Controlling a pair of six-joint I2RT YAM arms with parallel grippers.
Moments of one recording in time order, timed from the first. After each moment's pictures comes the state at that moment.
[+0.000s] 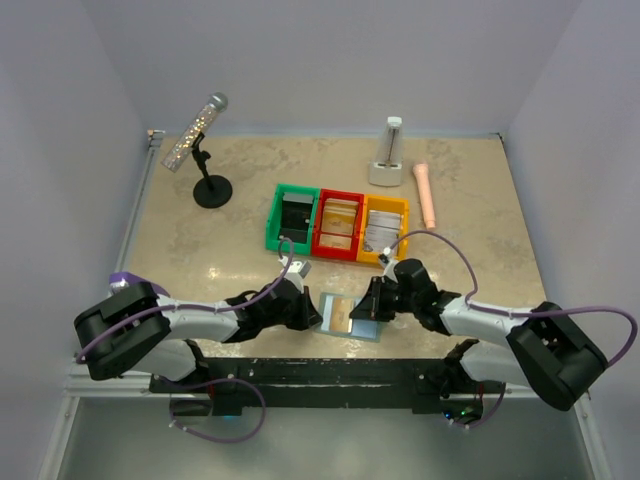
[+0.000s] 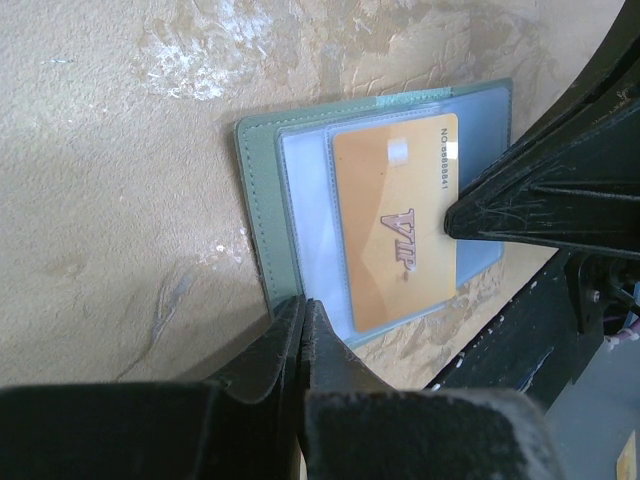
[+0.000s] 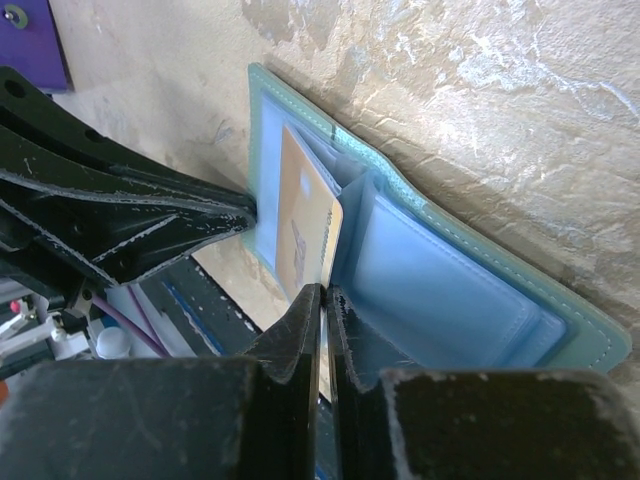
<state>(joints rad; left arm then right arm) -1.01 1.37 0.35 0.35 -0.02 -0.86 0.64 1.21 0.27 0.22 -0.43 0.87</state>
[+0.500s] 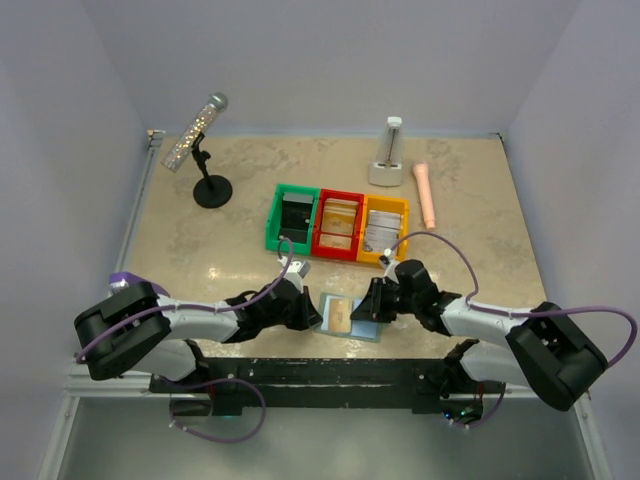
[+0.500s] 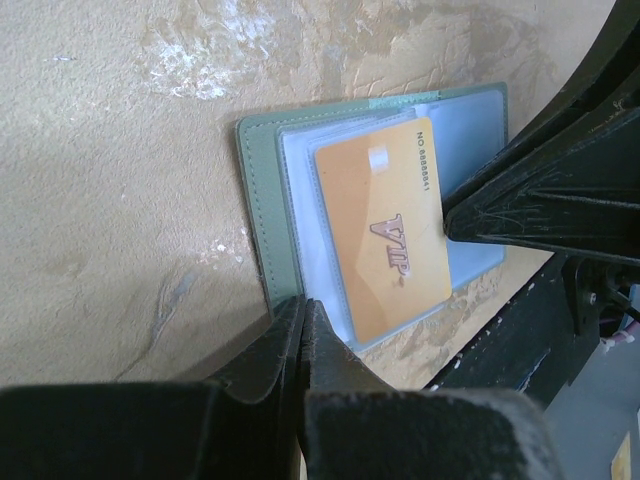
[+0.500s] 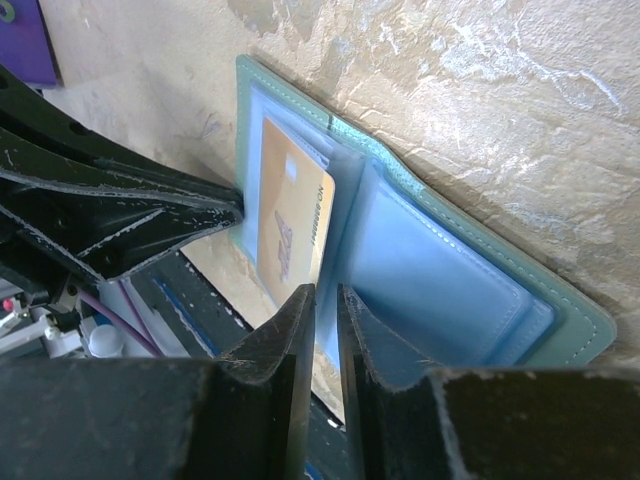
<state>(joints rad) -1.01 1.38 0.35 0.36 -0.02 -0.87 0.63 1.21 0.26 0.22 -0.44 0.85</state>
